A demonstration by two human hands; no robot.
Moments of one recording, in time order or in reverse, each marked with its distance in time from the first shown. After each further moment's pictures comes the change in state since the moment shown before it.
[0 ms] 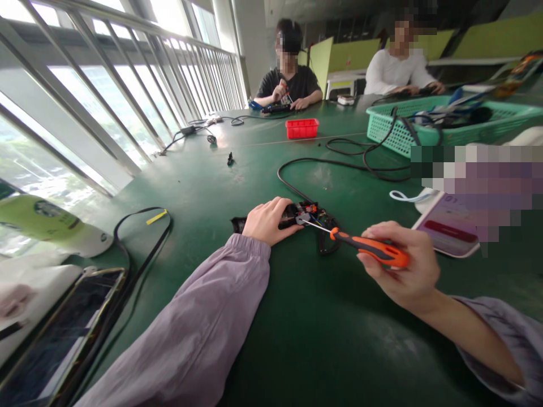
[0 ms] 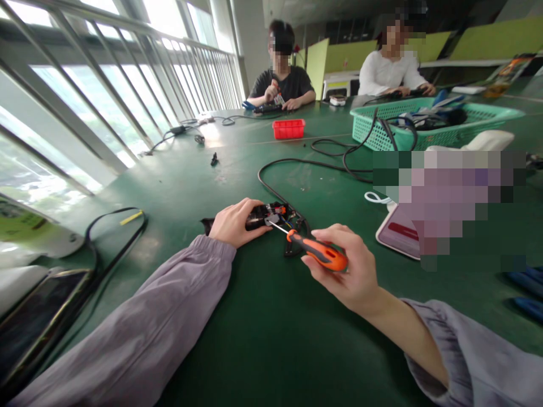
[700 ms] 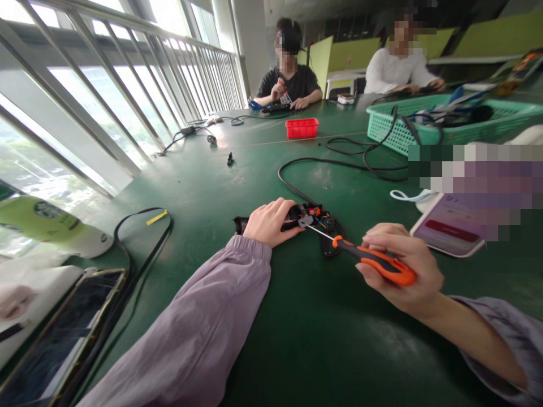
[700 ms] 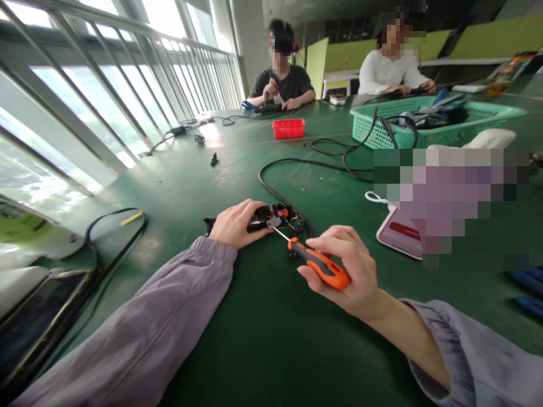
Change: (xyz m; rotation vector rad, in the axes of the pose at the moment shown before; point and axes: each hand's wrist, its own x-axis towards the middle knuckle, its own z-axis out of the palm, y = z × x) left_hand 0.000 0.001 0.000 0.028 -0.003 0.068; right_hand 0.005 -0.006 -0.001 -0.039 -0.052 -0.088
